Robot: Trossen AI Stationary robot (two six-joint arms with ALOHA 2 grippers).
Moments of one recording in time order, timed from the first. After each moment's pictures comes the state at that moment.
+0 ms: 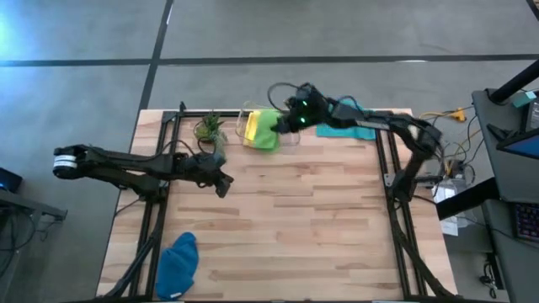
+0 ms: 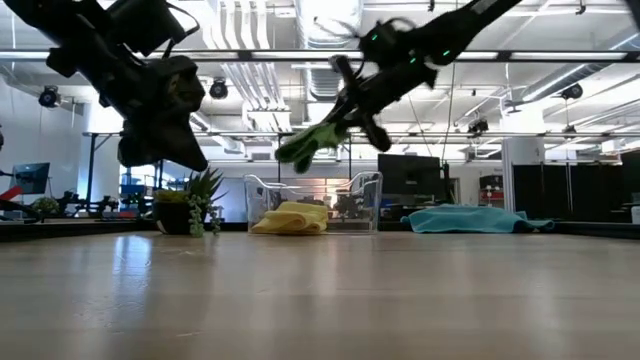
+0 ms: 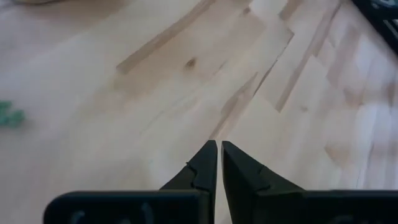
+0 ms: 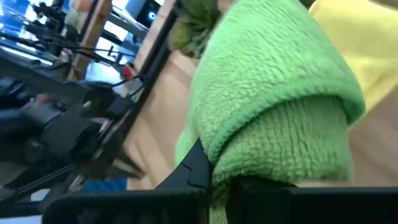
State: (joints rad) left arm 0.10 1.02 0.49 -0.20 -0.05 -0.70; right arm -0.50 1.76 1.30 -0.13 -0.41 0.73
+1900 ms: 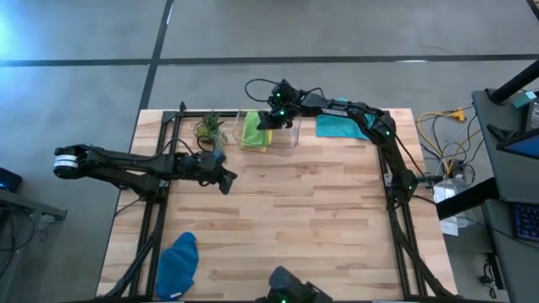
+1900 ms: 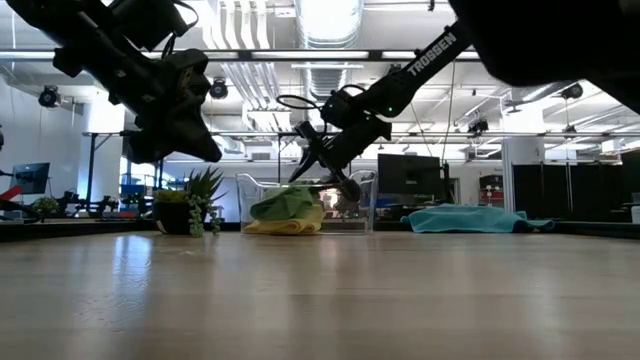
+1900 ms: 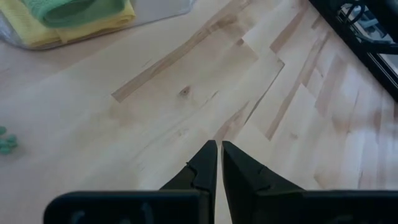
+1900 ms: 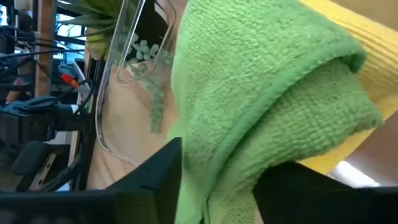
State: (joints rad) left arm 0.10 1.03 0.50 -0.11 -0.09 -0.73; right arm -0.60 2.23 1.73 -0.32 -0.56 0.74
